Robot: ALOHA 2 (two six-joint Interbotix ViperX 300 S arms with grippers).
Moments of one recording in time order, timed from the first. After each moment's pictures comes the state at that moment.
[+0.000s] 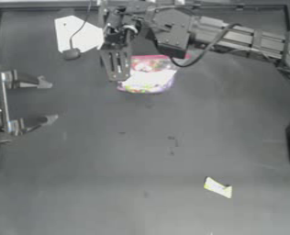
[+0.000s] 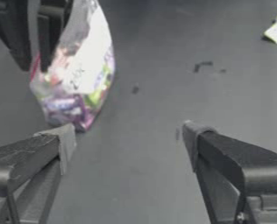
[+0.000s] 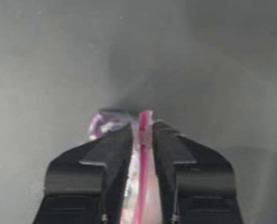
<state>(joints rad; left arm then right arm) 0.29 -0.92 1.21 0.06 0.03 0.01 -0.33 0.54 -0.51 -0.03 1.12 -0.46</state>
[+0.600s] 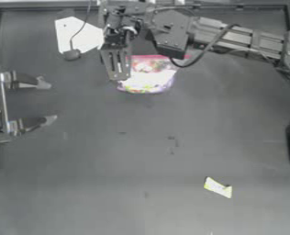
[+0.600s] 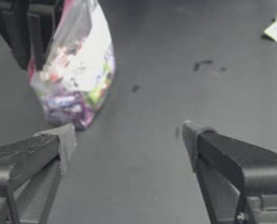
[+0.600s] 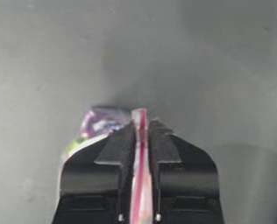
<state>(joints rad) 0.29 -0.94 1.22 0.06 0.03 0.01 -0.32 0.54 -0.51 -0.05 1.12 -0.46</state>
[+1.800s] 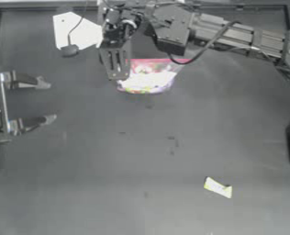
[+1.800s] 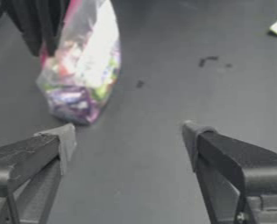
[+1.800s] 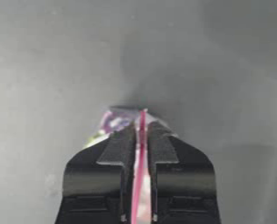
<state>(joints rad) 0.34 -0.94 1.23 0.06 0.02 0.02 -0.33 0.54 -0.55 0.01 1.18 -0.47</state>
